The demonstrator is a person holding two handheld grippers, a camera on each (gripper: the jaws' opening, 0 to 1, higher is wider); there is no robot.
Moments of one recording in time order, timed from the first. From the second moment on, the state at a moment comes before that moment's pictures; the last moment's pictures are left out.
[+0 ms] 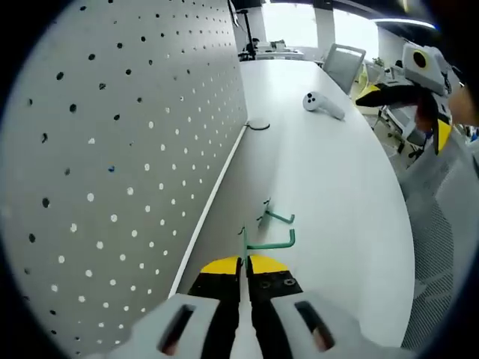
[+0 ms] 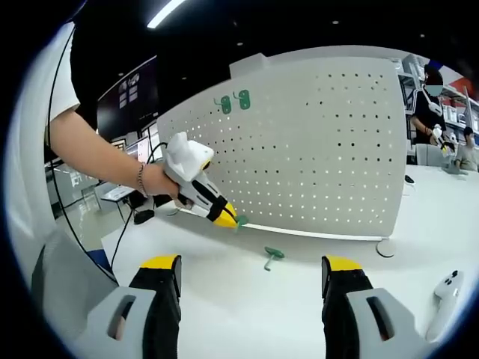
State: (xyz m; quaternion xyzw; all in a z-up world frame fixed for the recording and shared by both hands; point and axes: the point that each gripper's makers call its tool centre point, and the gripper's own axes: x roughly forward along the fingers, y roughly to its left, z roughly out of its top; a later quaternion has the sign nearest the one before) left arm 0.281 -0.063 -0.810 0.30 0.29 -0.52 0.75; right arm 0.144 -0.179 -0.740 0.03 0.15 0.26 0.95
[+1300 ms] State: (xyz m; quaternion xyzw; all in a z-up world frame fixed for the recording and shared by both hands) left arm 0.256 -0.036 -0.747 0.22 0.19 -0.46 0.84; right arm 0.143 -0.176 -0.745 0.02 0.16 0.26 0.95
